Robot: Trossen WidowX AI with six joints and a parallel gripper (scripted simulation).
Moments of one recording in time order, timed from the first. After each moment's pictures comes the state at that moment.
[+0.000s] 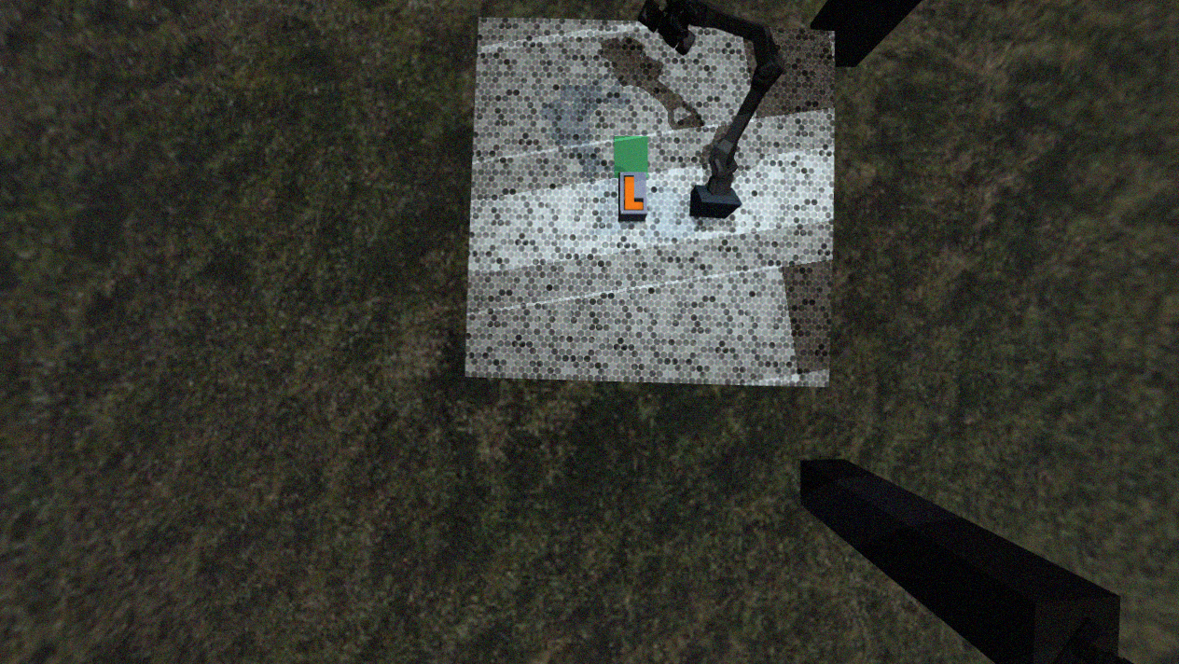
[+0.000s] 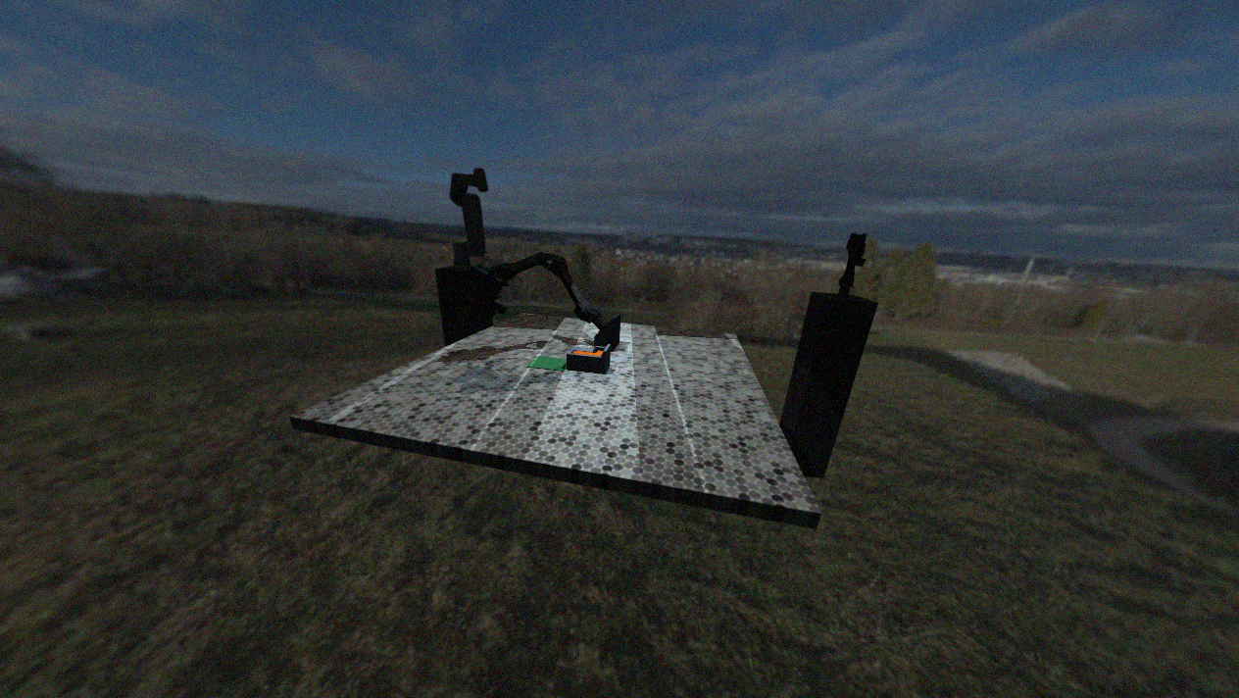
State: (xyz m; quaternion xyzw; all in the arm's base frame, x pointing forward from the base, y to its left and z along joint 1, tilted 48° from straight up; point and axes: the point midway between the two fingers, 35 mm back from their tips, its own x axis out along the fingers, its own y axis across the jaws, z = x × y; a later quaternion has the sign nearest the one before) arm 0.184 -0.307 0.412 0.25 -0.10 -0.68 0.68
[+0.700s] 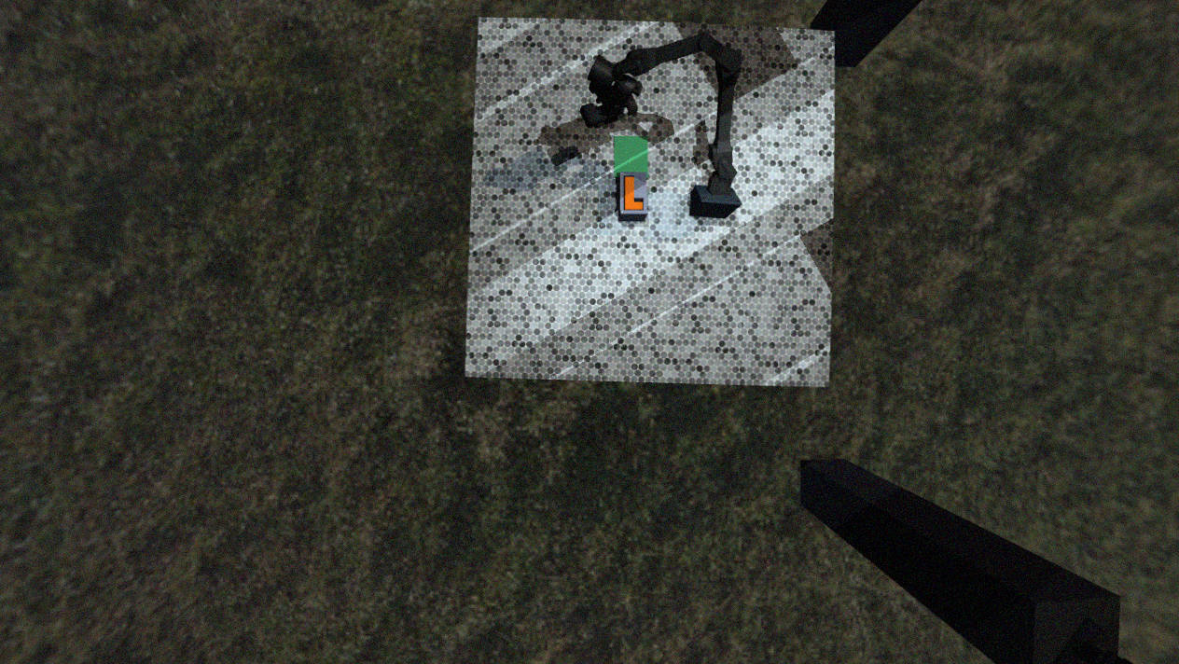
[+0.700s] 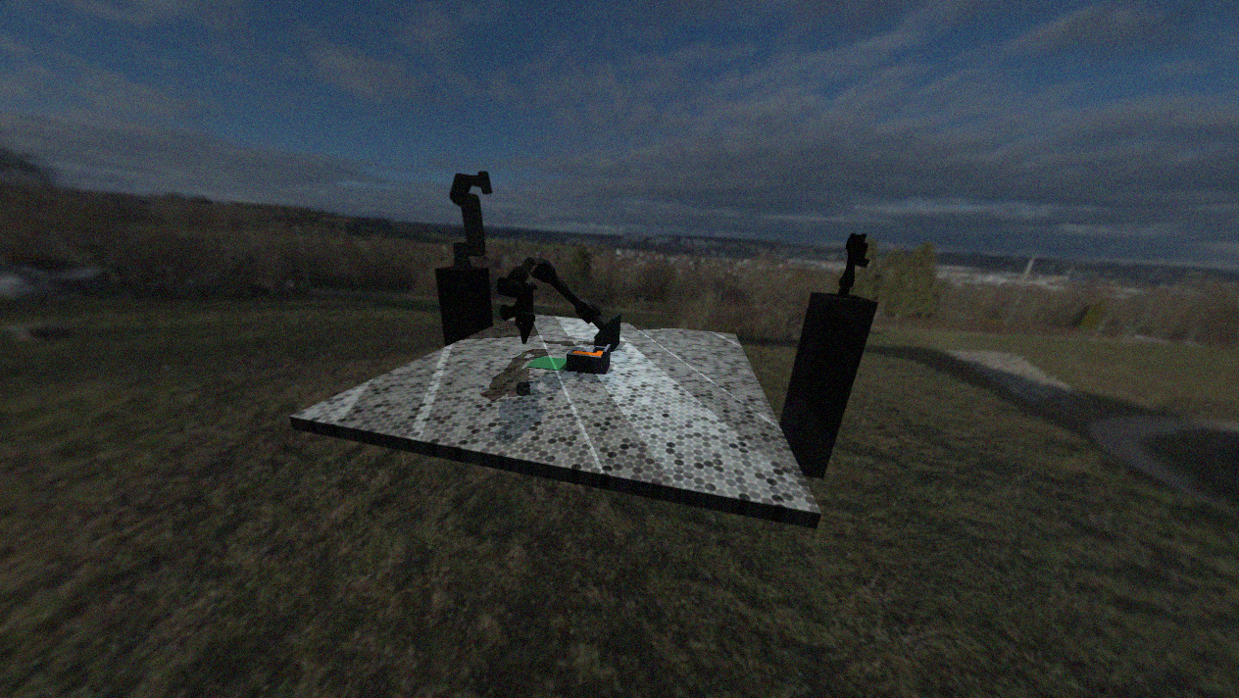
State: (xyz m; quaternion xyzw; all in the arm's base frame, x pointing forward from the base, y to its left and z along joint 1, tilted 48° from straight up) arm 0.383 -0.135 0.180 0.14 0.36 -0.49 0.78
